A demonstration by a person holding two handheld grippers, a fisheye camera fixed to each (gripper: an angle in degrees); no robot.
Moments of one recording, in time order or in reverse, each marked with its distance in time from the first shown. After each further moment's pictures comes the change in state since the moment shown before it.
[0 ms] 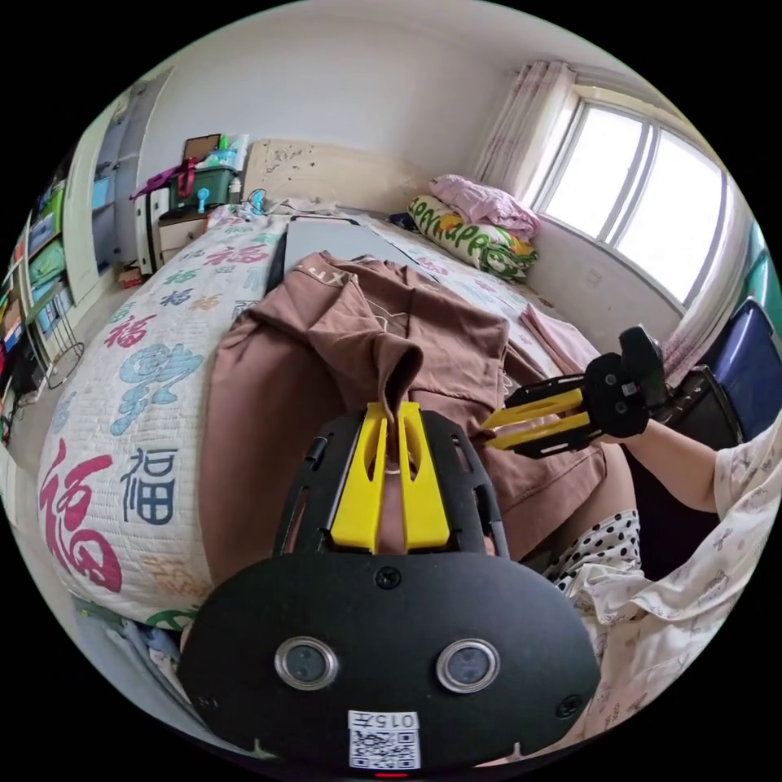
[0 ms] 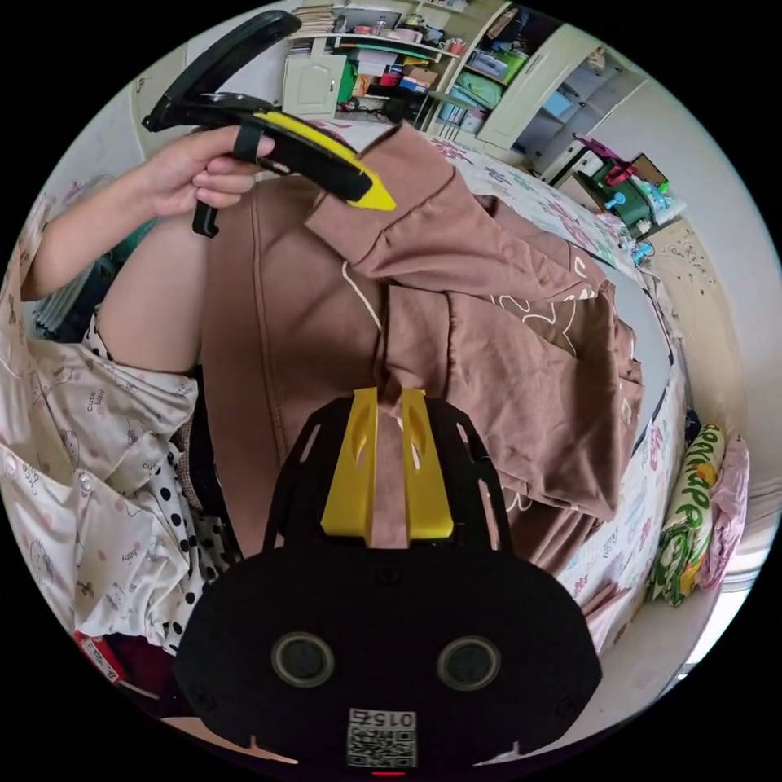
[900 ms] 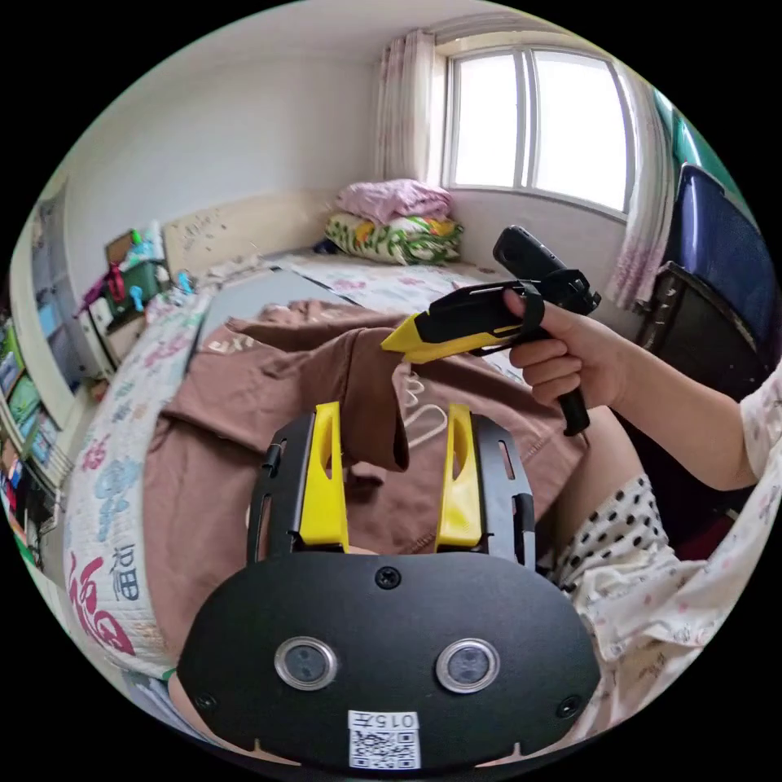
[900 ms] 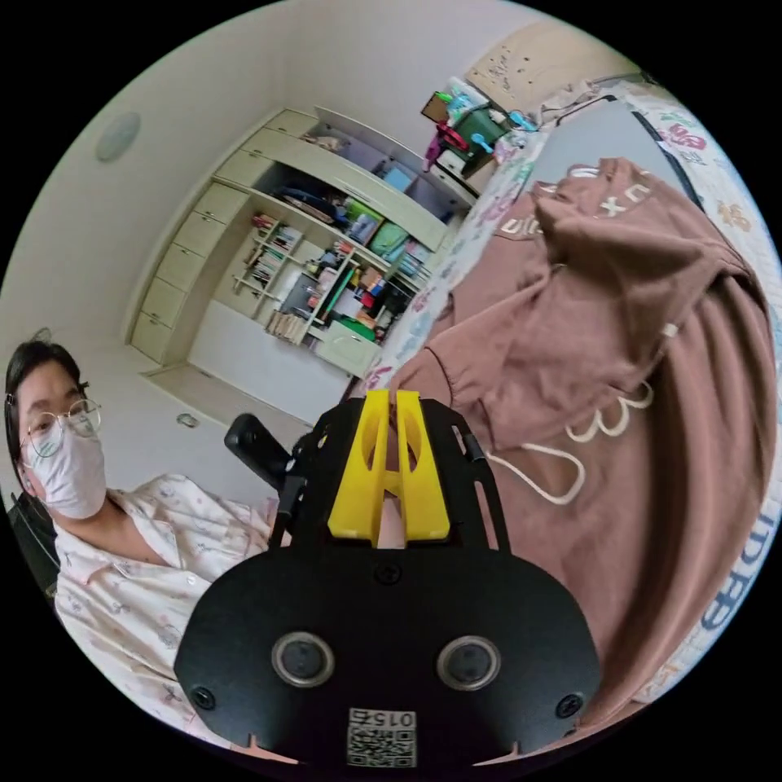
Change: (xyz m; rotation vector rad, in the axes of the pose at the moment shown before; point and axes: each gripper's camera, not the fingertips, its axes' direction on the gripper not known) left arm 0.184 -0.022 -0.023 0.178 -0.093 0.276; right arm 0.280 0.123 -0.183 0.626 -0.930 0.760
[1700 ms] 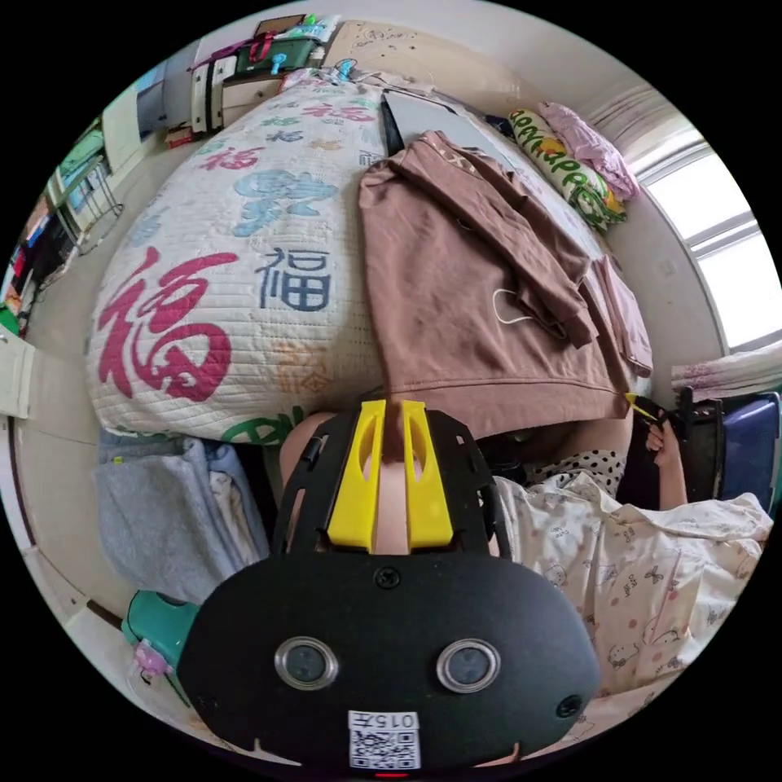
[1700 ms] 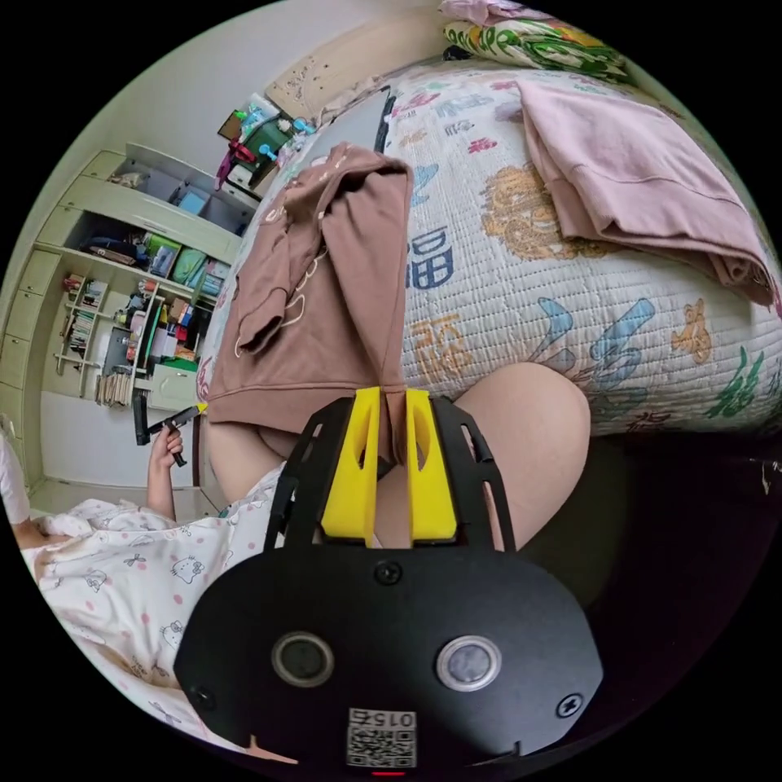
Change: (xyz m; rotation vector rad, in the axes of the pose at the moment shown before) left arm -0.250 0.162 -0.067 -0.597 -0.018 -0.522; right arm -0.011 0.048 -0.187 0.089 0.732 0.393
